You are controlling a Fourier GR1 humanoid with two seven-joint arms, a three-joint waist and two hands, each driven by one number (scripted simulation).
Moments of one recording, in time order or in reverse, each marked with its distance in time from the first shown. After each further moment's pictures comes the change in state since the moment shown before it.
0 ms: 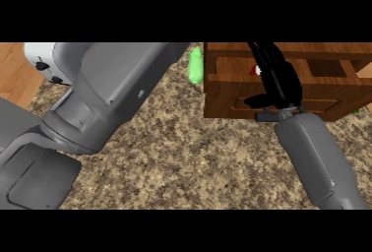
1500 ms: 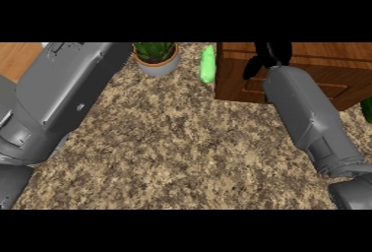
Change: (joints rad) left arm 0.300 0.208 -0.044 -0.401 -0.046 -0.089 0.164; right arm -0.493 0.013 -0.210 0.698 0.050 -0.303 -0.123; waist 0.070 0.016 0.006
